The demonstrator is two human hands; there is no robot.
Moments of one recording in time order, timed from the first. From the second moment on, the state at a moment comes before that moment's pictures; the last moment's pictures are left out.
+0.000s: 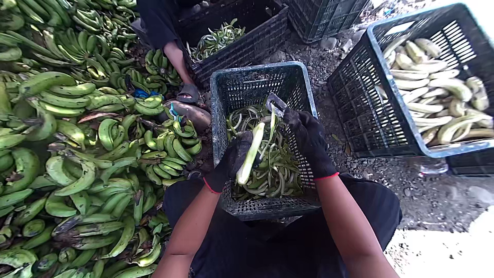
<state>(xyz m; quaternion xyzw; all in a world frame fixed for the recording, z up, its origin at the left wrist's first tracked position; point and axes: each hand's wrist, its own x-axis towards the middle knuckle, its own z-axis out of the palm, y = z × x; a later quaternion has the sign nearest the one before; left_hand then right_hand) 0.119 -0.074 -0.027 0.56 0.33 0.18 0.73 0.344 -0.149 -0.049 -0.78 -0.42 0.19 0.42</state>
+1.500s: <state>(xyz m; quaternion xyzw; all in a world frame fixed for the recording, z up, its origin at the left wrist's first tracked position) 0.135 -0.066 -0.019 0.42 0.51 0.61 0.43 0.267 -0.165 -0.054 -0.76 -0.56 0.19 0.28</state>
